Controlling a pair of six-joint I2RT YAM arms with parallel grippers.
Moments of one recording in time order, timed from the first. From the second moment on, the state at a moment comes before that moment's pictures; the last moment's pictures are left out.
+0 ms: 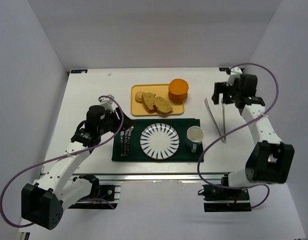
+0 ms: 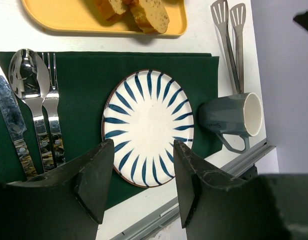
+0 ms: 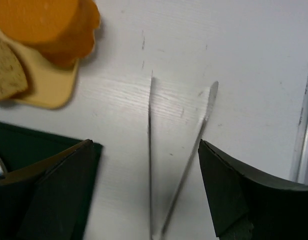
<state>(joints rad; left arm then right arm) -0.34 0.98 0.70 -0.21 0.30 -0.62 -0.02 1.45 1.19 -0.34 -0.26 -0.13</state>
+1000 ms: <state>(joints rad) -0.34 0.97 0.69 -0.18 0.33 -0.61 -0.10 1.56 0.79 -0.25 -0.21 -0.34</state>
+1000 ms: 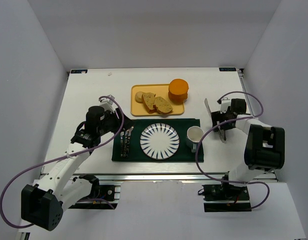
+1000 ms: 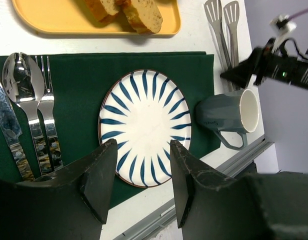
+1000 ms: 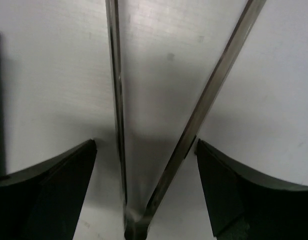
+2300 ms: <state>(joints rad) -0.34 0.70 0.70 -0.41 0.15 -0.59 0.59 1.79 1.58 -0.39 -0.30 -0.36</state>
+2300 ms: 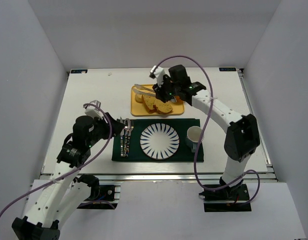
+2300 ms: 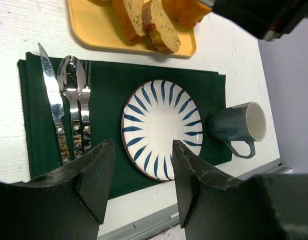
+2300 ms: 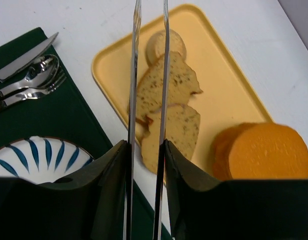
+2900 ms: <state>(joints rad) -0.34 0.55 0.69 -0.52 0.07 -0.62 0.78 1.94 1.67 -0.40 0.03 -0.50</state>
